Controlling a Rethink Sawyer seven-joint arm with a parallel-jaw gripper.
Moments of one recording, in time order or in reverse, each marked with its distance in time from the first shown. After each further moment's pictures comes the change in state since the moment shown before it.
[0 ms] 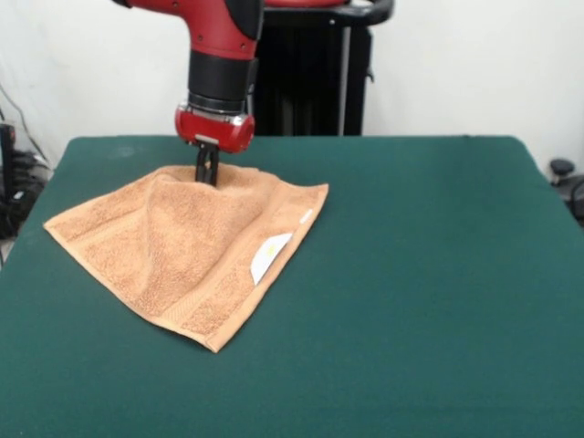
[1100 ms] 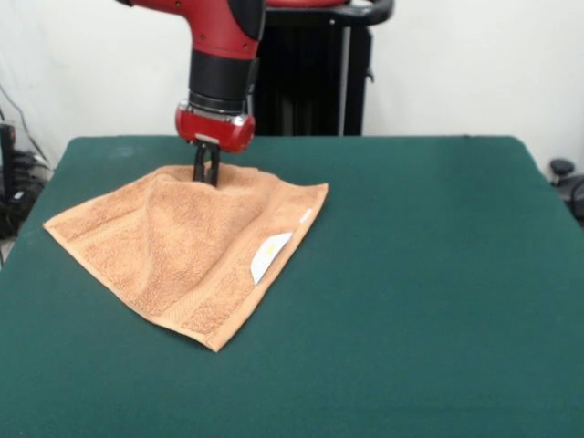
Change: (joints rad) arm 0.029 0.007 -0.025 -0.009 0.000 0.000 0.000
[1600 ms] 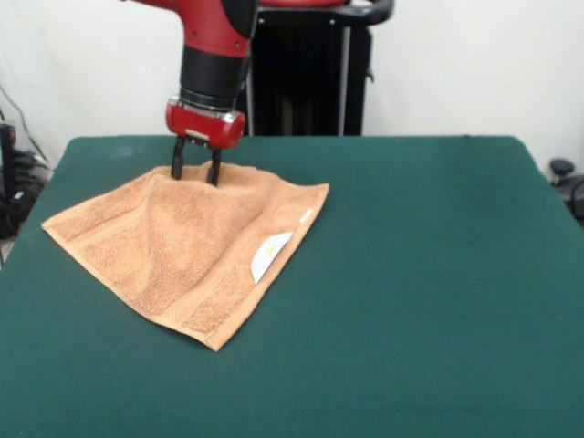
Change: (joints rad) arm 0.000 0.005 -0.030 -0.005 0.000 0.000 0.000
